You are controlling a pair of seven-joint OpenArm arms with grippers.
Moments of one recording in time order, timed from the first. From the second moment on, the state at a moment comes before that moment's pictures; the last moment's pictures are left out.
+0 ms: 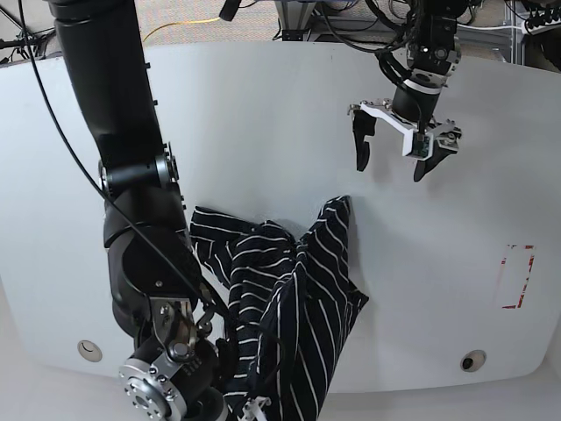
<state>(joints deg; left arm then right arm) 27.3 -5.7 1.1 110.9 -3.8 -8.0 14.7 59.5 2.3 -17.8 95.9 -24.9 42.0 -46.4</state>
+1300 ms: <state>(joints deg) -16.9 6.5 13.8 54.7 -4.0 -2.2 13.0 64.0 3.7 -17.7 91.1 -24.9 42.0 -46.5</state>
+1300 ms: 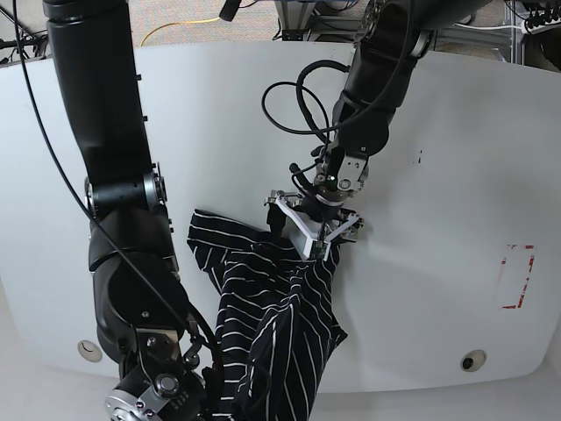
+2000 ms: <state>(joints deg) -20.2 6.3 20.5 50.4 -4.1 -2.0 13.4 62.8 3.7 -17.6 91.2 -24.9 42.0 -46.5</state>
